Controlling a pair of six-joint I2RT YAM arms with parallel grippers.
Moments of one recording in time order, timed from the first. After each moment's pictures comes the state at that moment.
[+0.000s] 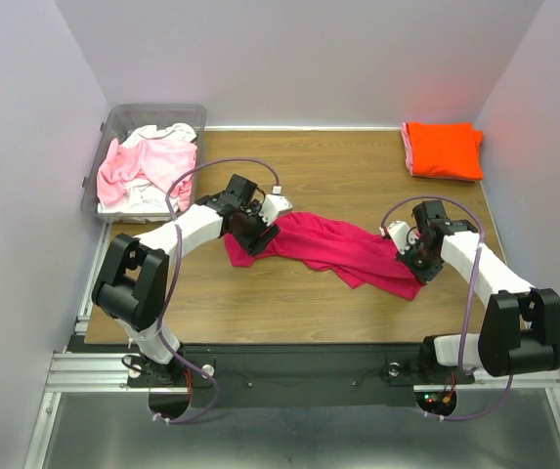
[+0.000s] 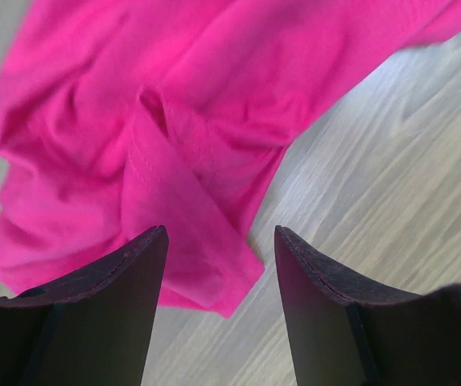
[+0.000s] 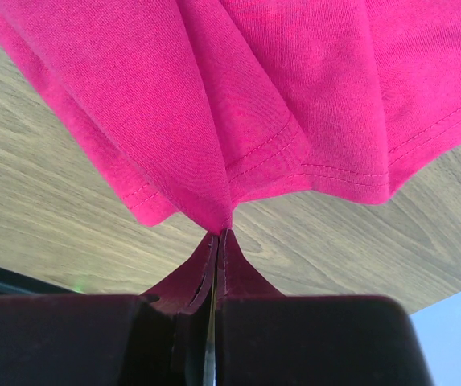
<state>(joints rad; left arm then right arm) -0.50 1.64 1.11 -0.50 0.28 0.45 0.08 1.30 0.81 -0.89 -0.01 -0.66</state>
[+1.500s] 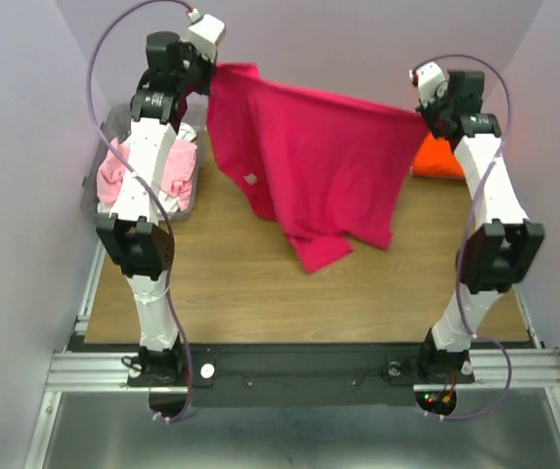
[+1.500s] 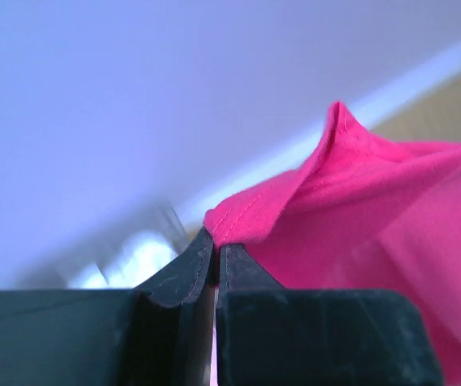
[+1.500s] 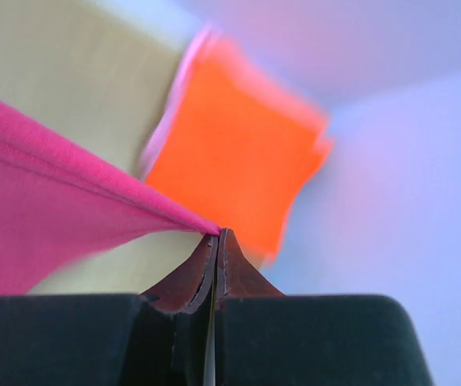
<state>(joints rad) -0.15 1.95 2.23 -0.54 0.26 0.32 -0.02 1.79 1.85 -0.64 0.09 -0.65</state>
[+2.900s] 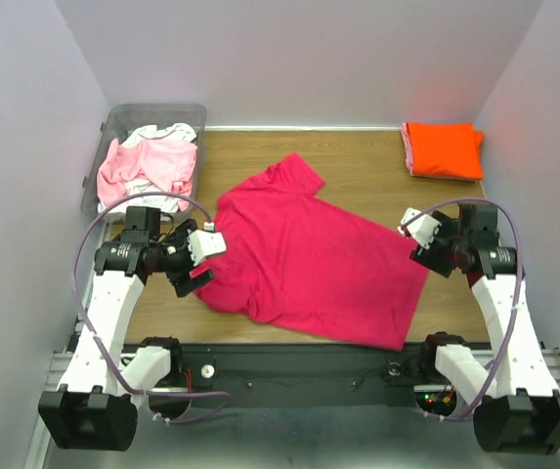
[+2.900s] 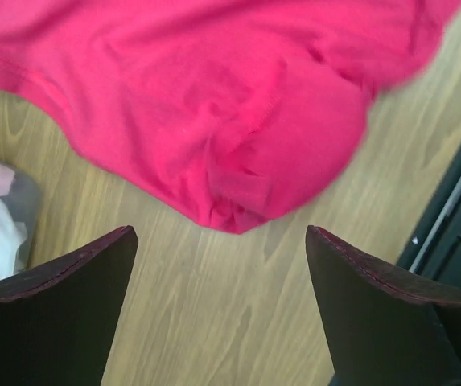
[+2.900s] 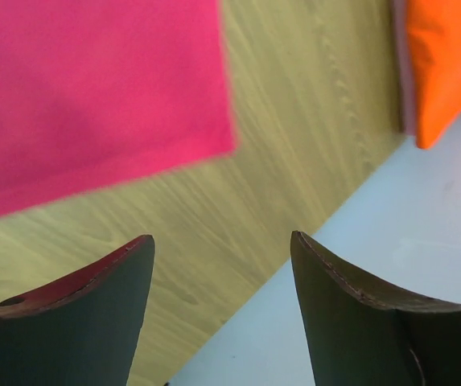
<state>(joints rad) -0.06 0.94 0.89 -1.02 0.57 1.08 -0.06 0.87 0.85 -0.84 -0.16 -1.13</state>
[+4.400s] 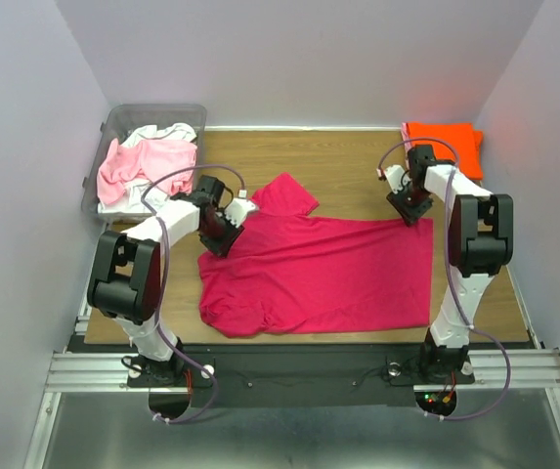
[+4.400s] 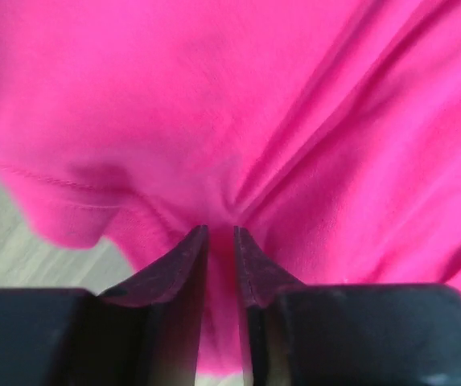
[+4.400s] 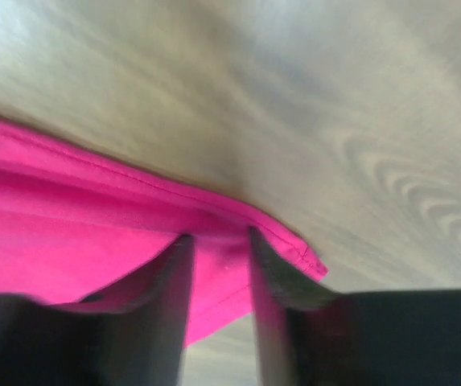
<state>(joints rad) -0.29 1.66 1.04 -0.65 0.23 0.50 -0.01 2.02 1.49 -0.79 -0.01 -0.68</state>
